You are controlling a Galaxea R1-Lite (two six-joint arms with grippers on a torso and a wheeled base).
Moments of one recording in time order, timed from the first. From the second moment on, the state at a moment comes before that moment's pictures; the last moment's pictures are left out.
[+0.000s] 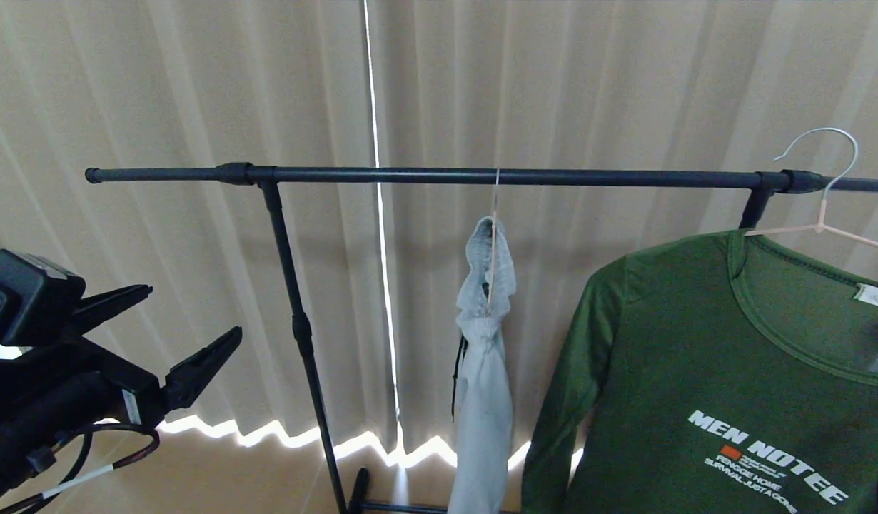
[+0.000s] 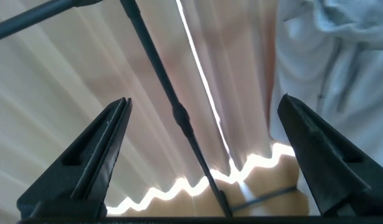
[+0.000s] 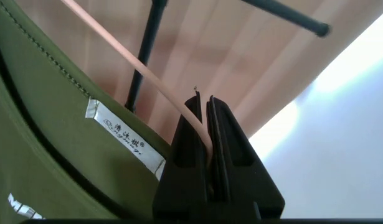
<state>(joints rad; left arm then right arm) -0.25 1.17 -0.31 -0.77 -0.01 0.33 -0.13 1.05 -0.61 -0.28 -0.17 -0.33</state>
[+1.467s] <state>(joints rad) -0.26 1.11 -0.25 -0.76 -0.01 0.33 0.03 1.43 -0.70 -0.41 -0.32 -0.33</state>
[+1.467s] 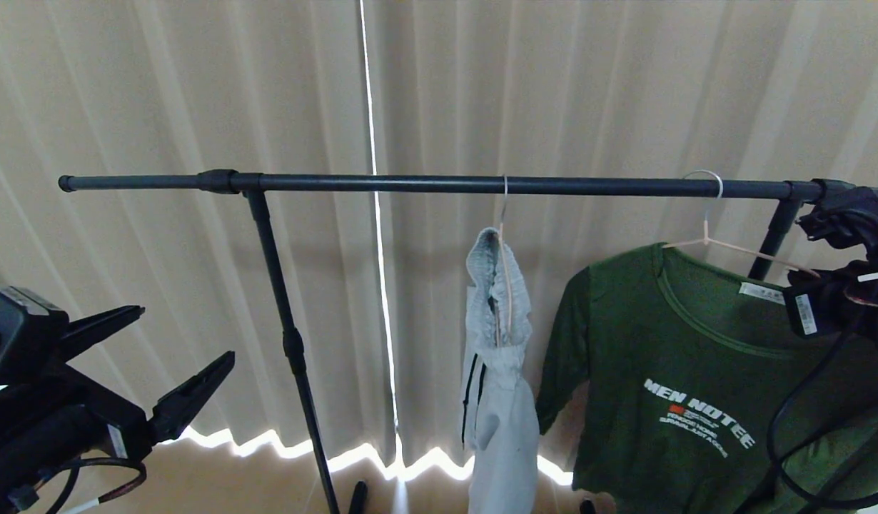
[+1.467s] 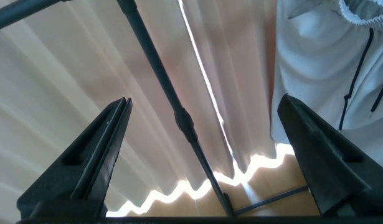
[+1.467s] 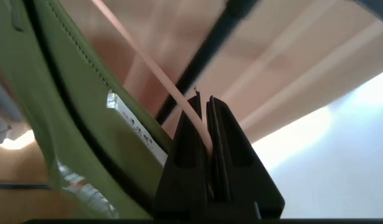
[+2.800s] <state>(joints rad) -0.16 0.88 -0.08 -0.76 0.00 0.32 0.17 1.37 -0.37 -0.94 -0.06 -0.28</state>
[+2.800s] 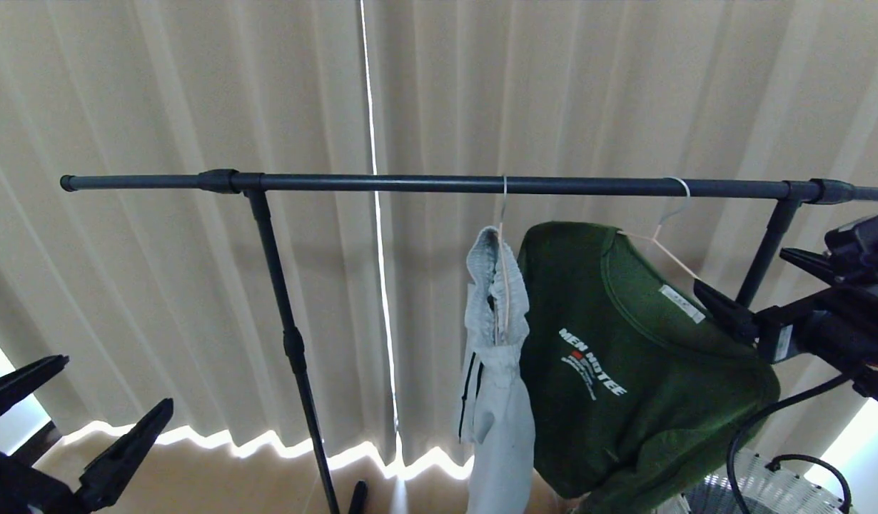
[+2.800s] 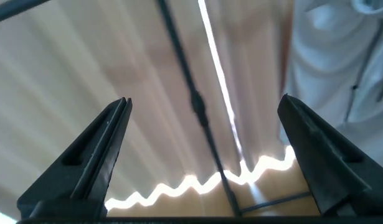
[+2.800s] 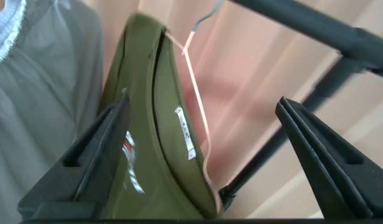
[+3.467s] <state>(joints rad) 0.03 0.23 -0.05 0.01 -0.02 0.21 0.17 1.05 -0.02 -0.98 -0.06 -0.27</state>
